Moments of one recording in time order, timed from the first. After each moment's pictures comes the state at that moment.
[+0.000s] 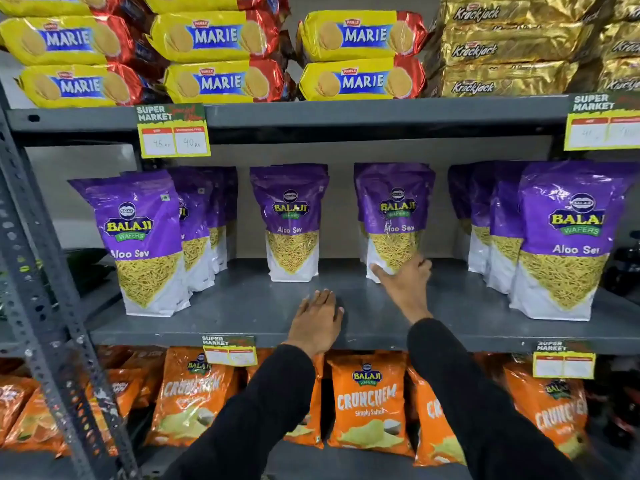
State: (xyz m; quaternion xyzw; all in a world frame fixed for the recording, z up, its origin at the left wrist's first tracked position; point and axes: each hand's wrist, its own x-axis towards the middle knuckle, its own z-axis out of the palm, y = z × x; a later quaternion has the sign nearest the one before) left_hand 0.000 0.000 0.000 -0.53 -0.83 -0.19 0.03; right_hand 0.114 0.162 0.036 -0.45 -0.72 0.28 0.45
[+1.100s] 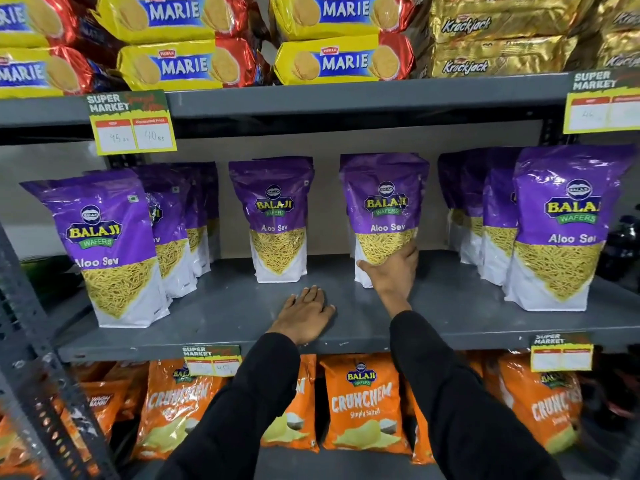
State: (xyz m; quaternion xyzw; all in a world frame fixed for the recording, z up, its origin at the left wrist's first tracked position) left_hand -0.037 0.031 0.000 -0.56 -0.82 -0.09 -0.03; right_hand 0.086 0.185 0.033 -0.50 -0.67 0.26 0.48
